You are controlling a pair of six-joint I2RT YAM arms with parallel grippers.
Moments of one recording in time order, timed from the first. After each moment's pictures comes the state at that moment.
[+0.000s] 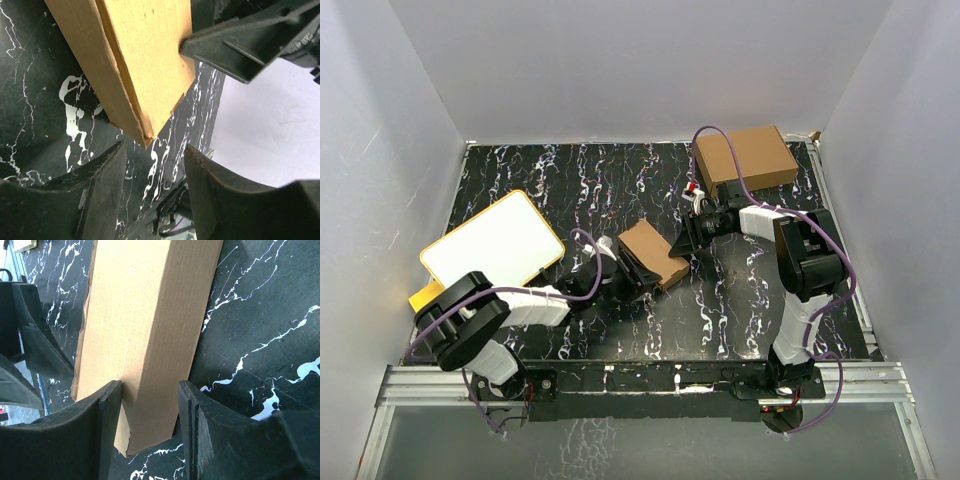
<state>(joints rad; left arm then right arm) -0.86 1.49 0.48 0.53 0.01 -1.34 0.21 1.92 1.11 -0.25 -0.99 -0.14</state>
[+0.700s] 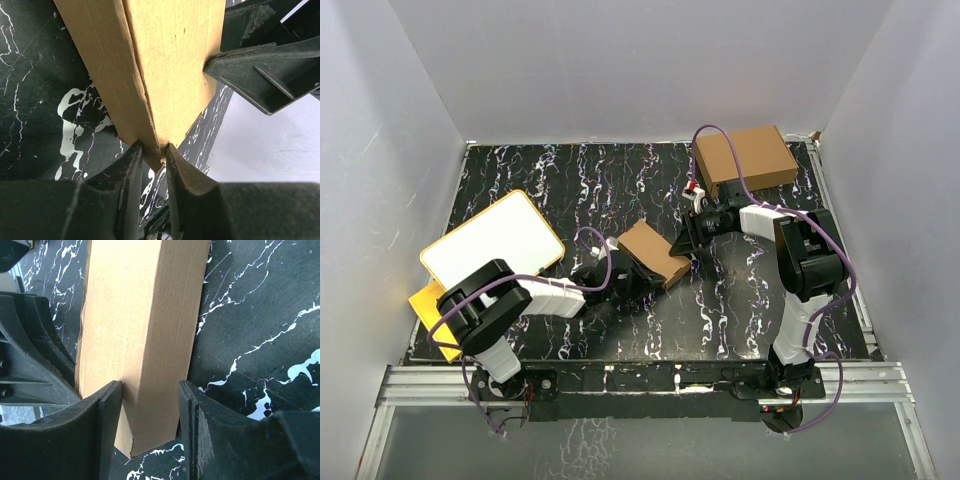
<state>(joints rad) -0.90 1.64 0.61 0.45 -0.07 -1.47 0.21 1.92 1.12 -0.25 -0.99 -0.14</state>
